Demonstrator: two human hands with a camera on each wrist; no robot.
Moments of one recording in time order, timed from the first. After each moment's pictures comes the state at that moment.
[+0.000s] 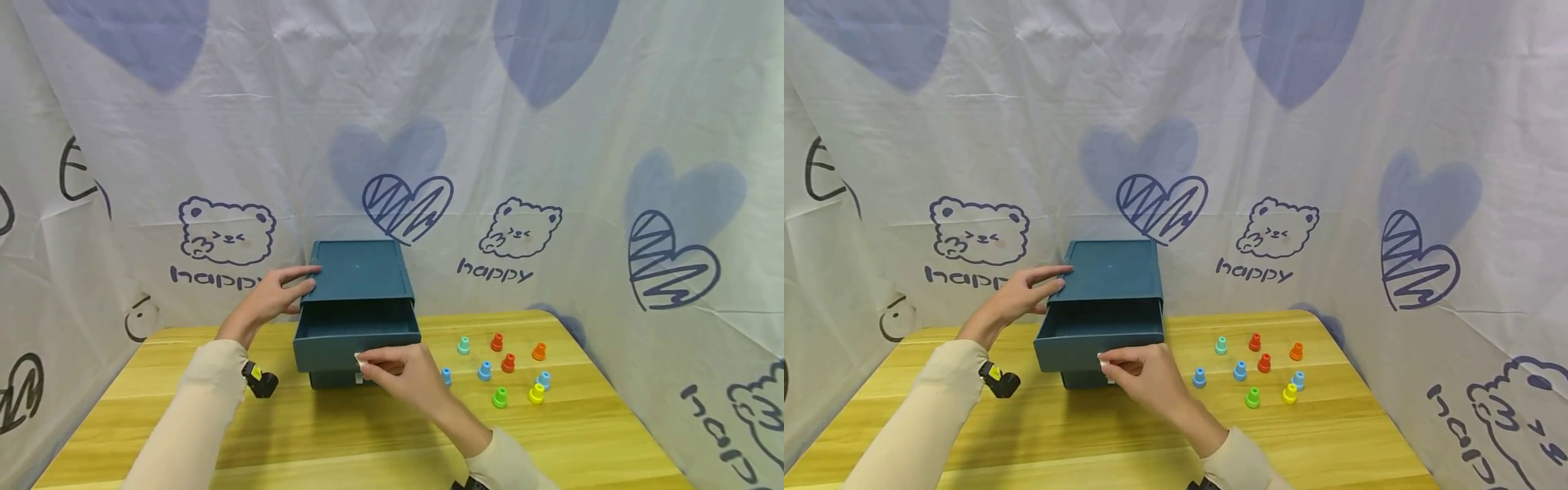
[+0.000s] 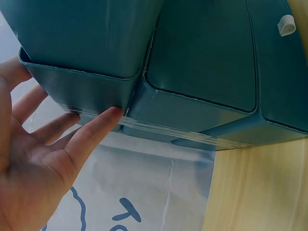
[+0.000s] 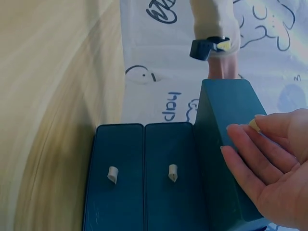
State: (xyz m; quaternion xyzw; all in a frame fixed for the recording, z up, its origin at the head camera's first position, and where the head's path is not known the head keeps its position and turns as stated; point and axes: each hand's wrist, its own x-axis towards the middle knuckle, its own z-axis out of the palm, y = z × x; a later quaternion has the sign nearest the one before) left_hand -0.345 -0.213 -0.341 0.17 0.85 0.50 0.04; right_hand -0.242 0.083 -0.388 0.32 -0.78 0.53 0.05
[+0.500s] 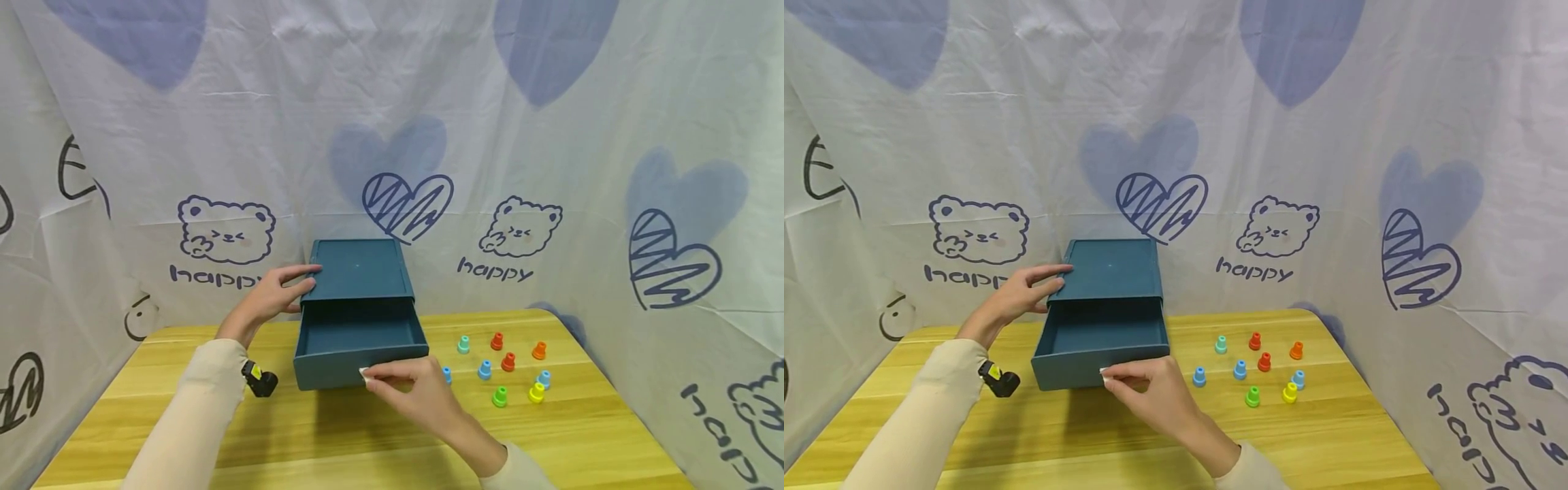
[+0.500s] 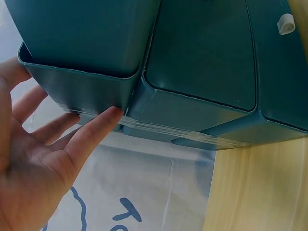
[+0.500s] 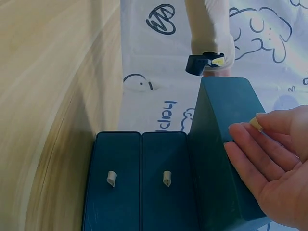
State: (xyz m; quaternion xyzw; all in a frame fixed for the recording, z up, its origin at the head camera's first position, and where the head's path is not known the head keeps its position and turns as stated) left_hand -0.346 -0.213 -0.342 0.17 0.85 0.50 0.03; right_hand -0.221 0.093 -0.389 0.35 -0.77 0.53 0.08
